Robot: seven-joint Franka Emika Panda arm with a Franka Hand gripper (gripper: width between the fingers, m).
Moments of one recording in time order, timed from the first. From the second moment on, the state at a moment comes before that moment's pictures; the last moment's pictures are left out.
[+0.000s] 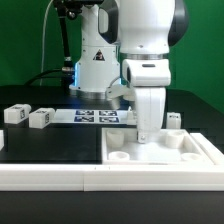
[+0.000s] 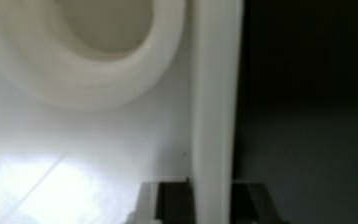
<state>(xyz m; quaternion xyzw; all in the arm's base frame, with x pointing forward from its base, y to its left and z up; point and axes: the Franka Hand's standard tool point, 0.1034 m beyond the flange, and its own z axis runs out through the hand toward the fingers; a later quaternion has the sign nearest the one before) 0.485 0.065 0.007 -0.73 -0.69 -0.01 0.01</state>
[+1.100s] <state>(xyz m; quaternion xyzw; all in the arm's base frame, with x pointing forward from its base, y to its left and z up) 0.485 0.061 0.006 -0.73 -0.68 -0.01 0.01</state>
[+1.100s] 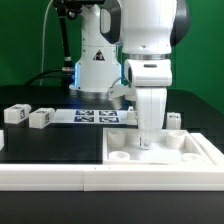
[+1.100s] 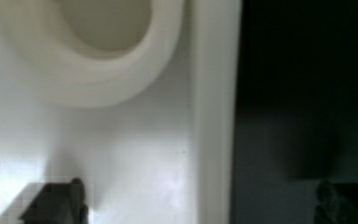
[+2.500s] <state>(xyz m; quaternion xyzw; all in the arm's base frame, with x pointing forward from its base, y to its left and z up) 0.446 0.087 0.052 -0.93 -0.37 -0.04 0.01</state>
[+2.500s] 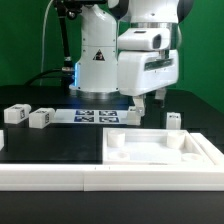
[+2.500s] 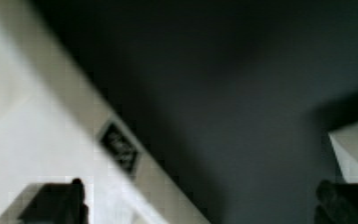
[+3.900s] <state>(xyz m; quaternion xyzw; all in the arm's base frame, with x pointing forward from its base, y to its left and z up) 0.425 0.136 0.040 -0.99 0.11 -0.03 0.06</state>
